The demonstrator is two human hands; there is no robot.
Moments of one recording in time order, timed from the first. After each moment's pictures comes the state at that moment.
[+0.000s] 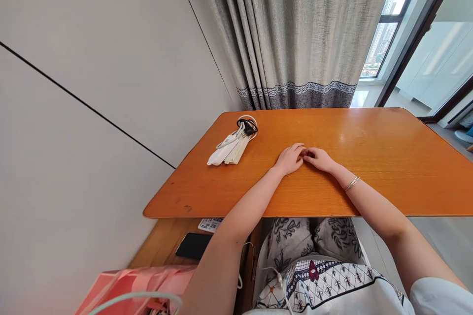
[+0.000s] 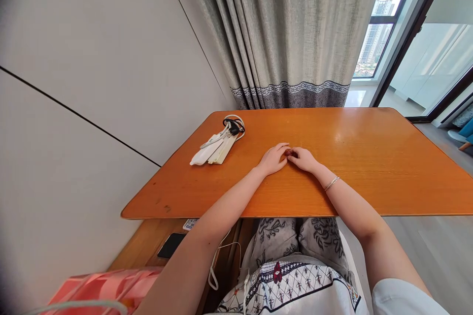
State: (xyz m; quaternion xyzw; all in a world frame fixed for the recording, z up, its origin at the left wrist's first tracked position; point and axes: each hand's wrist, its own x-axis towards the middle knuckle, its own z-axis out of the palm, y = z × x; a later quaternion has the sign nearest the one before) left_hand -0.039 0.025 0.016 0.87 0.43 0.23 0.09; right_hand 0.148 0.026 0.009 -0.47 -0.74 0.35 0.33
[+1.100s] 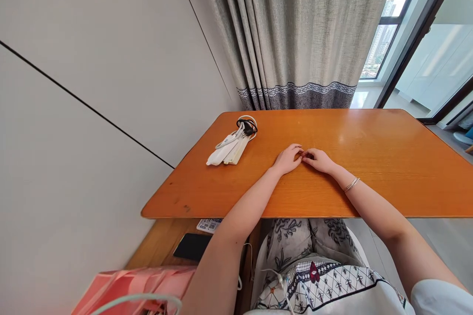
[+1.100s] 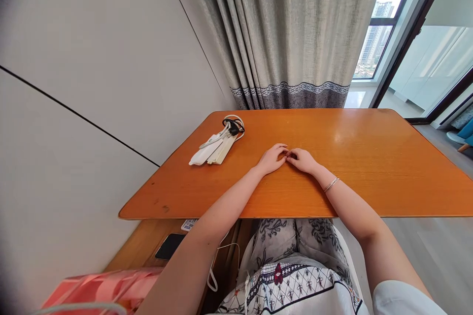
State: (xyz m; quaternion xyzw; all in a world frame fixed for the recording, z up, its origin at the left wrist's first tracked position) left_hand -0.044 0.031 0.010 0.84 0.43 0.28 0.16; right_hand 0.149 0.025 0.008 -0.46 -0.79 0.28 0.29
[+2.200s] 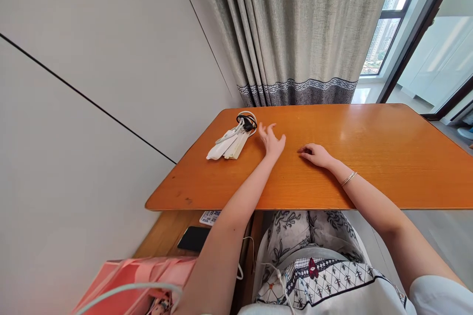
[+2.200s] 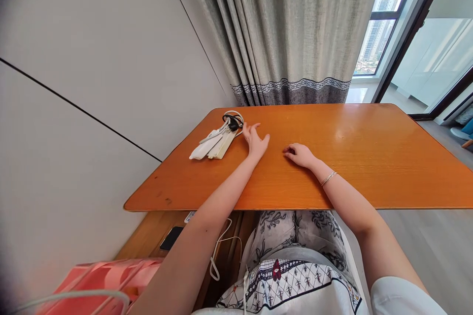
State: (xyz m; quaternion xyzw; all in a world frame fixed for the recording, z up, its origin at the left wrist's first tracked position) left_hand -0.061 0.066 0.007 0.58 0.63 0.51 0.07; right_hand 0.145 0.023 0.009 -0.47 -0.81 0.24 0.26
